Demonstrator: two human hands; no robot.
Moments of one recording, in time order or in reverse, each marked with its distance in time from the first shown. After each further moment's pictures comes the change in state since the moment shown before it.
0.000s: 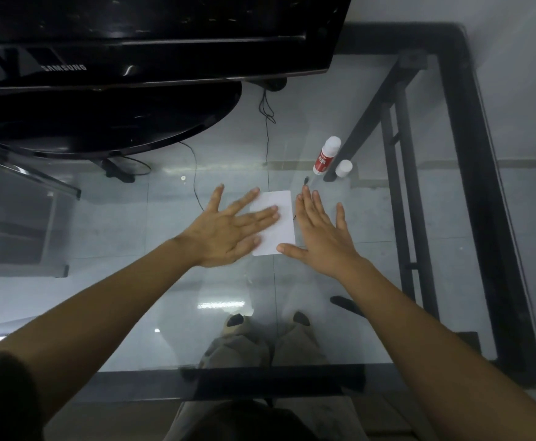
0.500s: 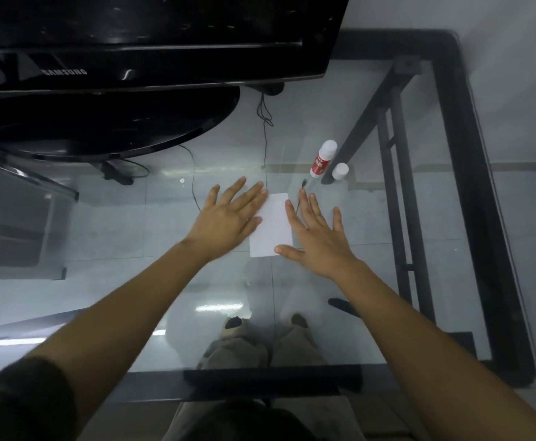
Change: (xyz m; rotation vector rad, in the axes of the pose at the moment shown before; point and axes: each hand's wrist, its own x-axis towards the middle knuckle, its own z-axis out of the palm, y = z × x) left_hand 0.016 0.006 -0.002 -0.084 0.256 -0.232; right_hand -0.002 -0.003 -0.004 -0.017 -0.030 -0.013
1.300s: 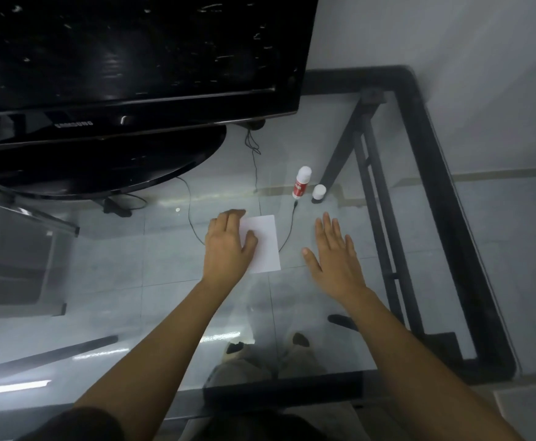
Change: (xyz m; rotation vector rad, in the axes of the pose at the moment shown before) left_hand -0.002 0.051 -0.017 -0.445 0.344 -0.426; right_hand -0.031 0.035 0.016 0.144 0.236 0.202
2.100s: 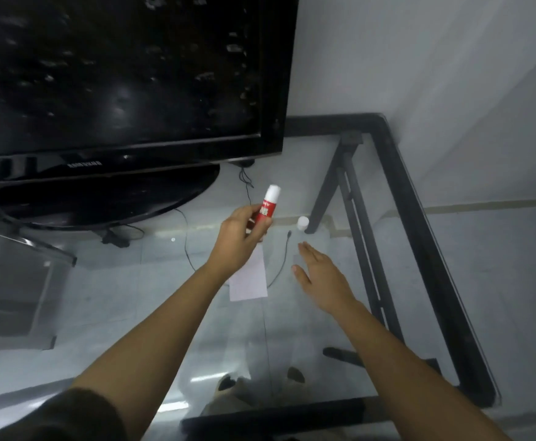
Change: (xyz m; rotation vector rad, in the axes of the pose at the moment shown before) left_hand 0.051 0.057 -0.022 -0.423 -0.129 0.058; right_hand -0.002 -0.006 -0.043 0.268 0.031 -0.034
